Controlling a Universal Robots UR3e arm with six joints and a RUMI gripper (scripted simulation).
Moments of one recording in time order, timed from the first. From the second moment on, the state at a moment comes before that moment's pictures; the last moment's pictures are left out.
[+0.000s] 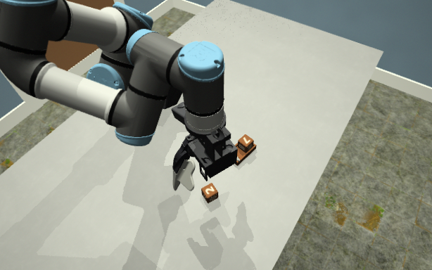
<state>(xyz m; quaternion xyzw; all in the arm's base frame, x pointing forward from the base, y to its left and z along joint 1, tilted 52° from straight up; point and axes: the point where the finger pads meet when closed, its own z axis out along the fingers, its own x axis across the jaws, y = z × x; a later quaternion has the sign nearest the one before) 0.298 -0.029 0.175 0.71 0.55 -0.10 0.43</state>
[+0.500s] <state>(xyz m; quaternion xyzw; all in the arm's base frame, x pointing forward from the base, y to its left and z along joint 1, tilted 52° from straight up) 0.298 -0.030 0.177 0.62 0.65 -0.16 0.41</state>
